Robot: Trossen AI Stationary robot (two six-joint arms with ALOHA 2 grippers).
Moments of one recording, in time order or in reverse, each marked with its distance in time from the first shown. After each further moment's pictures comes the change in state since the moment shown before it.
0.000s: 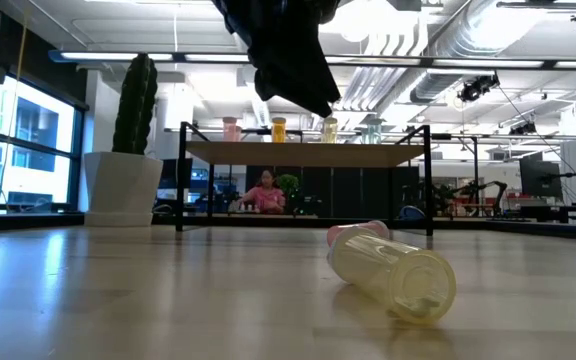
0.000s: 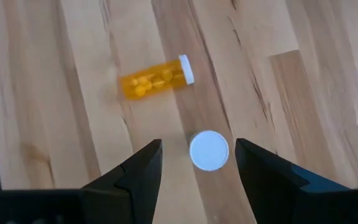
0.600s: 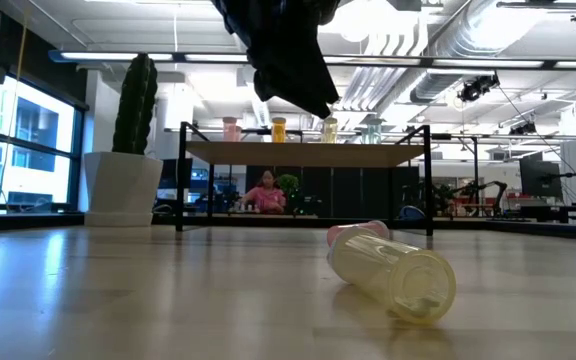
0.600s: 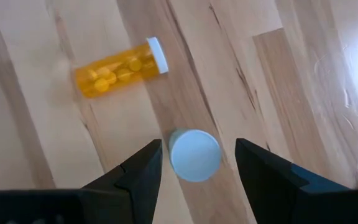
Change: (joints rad) left arm 0.000 0.000 0.000 -0.008 0.000 0.002; right arm 0.000 0.146 0.000 -0.011 0.010 0.090
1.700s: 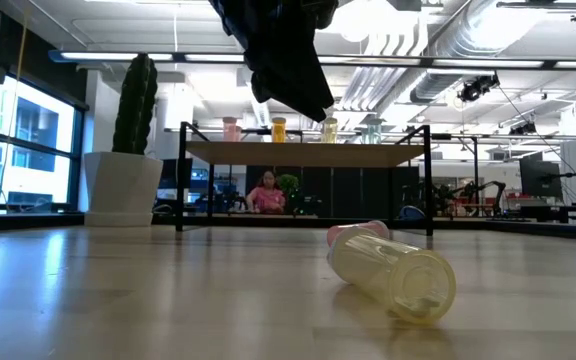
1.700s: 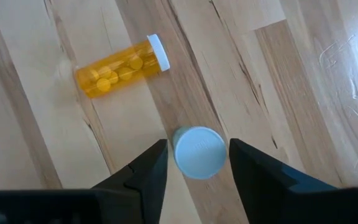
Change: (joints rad) left arm 0.003 0.001 0.000 -0.024 0.000 0.001; right arm -0.002 0.005 0.000 0.007 -0.014 0.037
